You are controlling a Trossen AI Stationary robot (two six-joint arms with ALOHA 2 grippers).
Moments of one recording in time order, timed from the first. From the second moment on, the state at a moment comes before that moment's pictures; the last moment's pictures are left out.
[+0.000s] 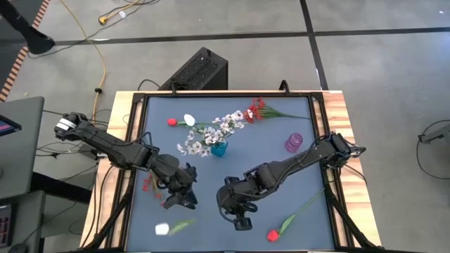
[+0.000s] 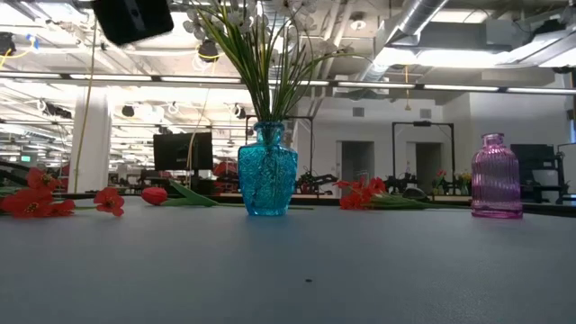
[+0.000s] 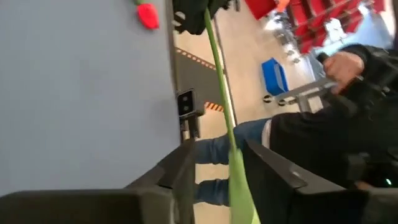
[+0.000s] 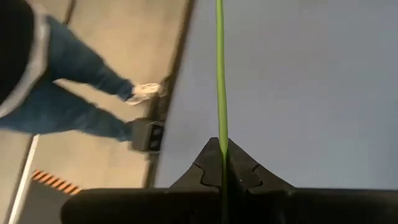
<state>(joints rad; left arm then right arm) -0.35 1.24 0.83 -0.03 0.40 -0.78 0.42 1.97 1.88 -0.81 -0.17 0.34</state>
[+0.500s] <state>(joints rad) -0.40 1.02 0.83 0.16 0.38 -0.57 0.45 1.74 1.88 -0.55 -0.13 0.12</state>
